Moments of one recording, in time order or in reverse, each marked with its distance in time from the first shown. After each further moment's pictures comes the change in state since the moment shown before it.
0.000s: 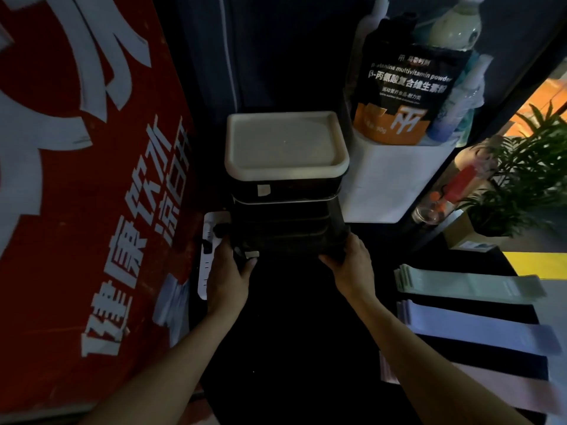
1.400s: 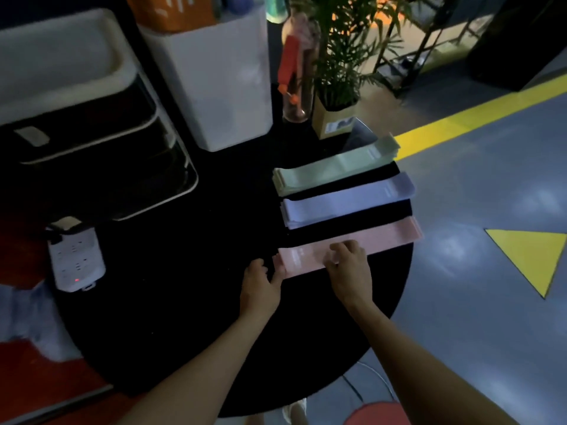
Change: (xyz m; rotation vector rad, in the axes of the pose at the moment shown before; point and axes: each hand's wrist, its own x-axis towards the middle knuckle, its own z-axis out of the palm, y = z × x) left_hand -0.193 0.076 0.185 0.146 -0.647 -0.280; right_hand -0.157 0.220 -0.079 -0.277 0.133 0.352
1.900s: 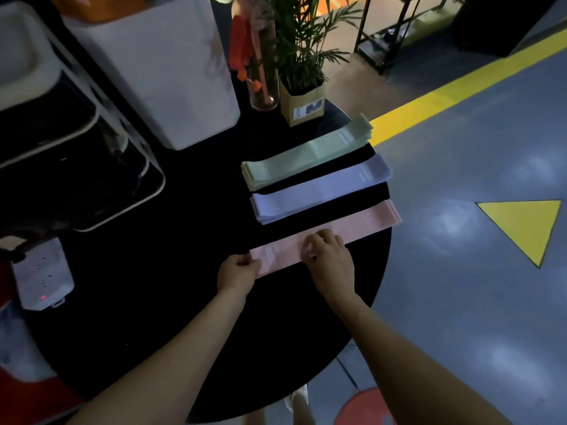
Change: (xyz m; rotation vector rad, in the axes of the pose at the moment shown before) left_hand 0.027 0.014 0.017 -0.148 0.001 -0.232; right_hand 0.010 0.022 0.005 -0.122 0.023 -0.129
